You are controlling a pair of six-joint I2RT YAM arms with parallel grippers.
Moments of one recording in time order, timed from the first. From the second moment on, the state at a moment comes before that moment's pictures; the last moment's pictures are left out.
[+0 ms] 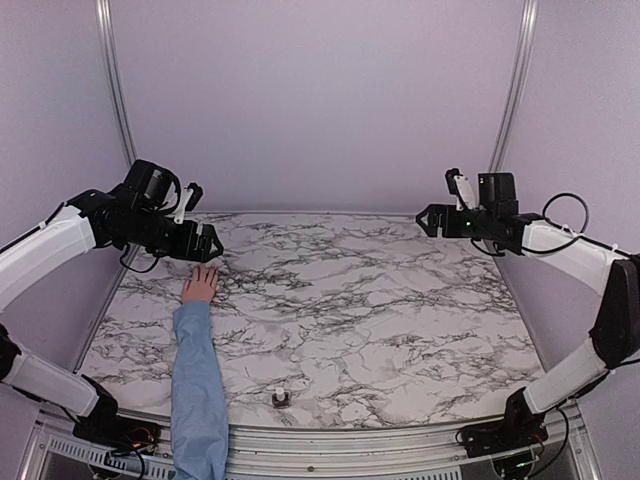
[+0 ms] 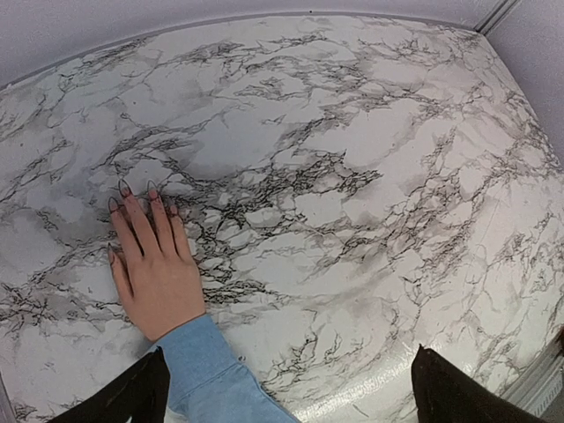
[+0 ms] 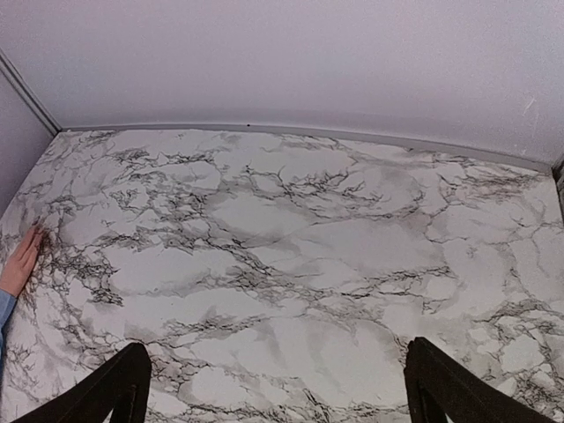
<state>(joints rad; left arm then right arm) -0.48 1.32 1.23 -0.75 0.07 -0.24 0.22 1.44 1.10 -0.16 -0.22 0.14</state>
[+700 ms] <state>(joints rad) -0.77 1.40 1.34 -0.91 0.05 -0.12 0.21 1.31 0.97 -0.08 -0.24 0.15</state>
